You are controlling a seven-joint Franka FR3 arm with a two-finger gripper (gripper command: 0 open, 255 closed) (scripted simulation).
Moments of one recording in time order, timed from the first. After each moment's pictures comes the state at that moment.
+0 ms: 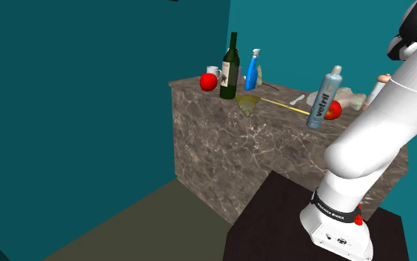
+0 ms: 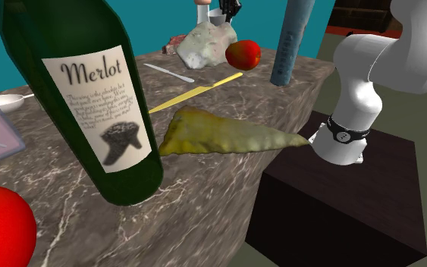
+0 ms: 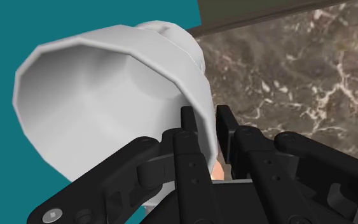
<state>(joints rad) -0.40 -0.17 -1.32 -1.96 -0.26 2.16 -1.30</state>
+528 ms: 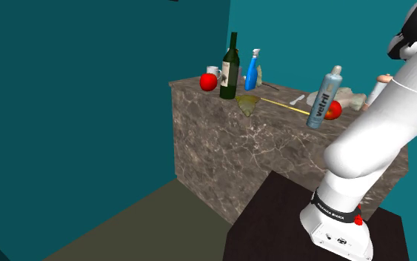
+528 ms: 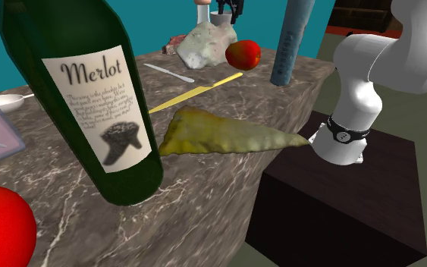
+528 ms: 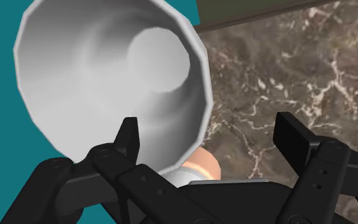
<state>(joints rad) -0.42 -0.18 -1.29 -1.96 -0.28 2.14 -1.29</state>
